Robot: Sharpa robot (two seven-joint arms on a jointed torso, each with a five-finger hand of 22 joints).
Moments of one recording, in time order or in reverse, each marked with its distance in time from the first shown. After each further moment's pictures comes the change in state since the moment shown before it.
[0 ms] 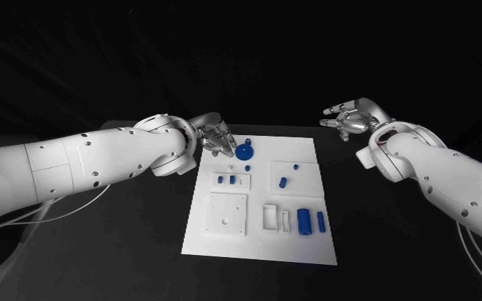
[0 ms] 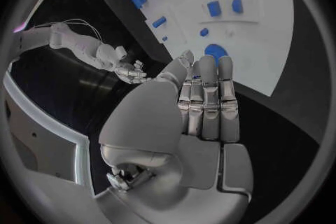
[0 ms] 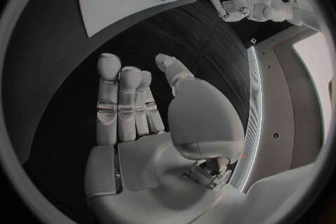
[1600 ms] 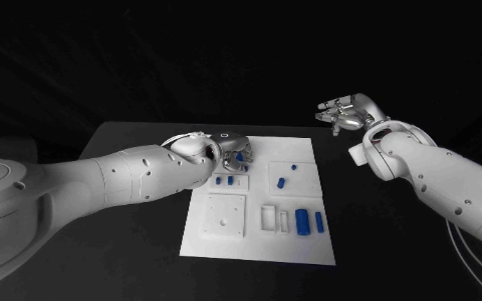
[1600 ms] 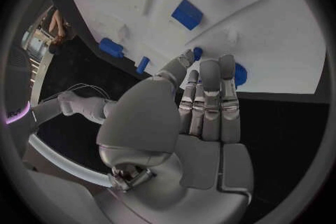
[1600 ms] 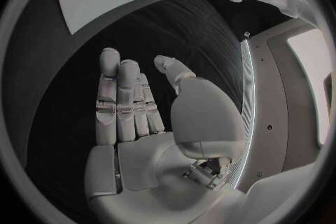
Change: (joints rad) left arm -0.121 0.246 -0.020 -0.308 -0.449 -0.010 0.188; left_hand -0.030 -0.070 0.104 -0.025 -0.023 -0.072 0.003 -0.016 -0.022 -0.154 0.037 -0.007 -0.002 0.054 0.013 0.138 -0.020 0.046 0.059 0.020 0.080 0.011; right arm 0.000 0.015 0.000 0.013 0.050 -0.058 0.064; right_hand -0.033 -0.033 0.127 0.006 0.000 0.011 0.018 0.000 0.000 0.124 0.059 -0.831 -0.778 -0.054 0.036 -0.043 -0.130 0.031 -0.004 0.029 -0.221 -0.018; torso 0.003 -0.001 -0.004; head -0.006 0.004
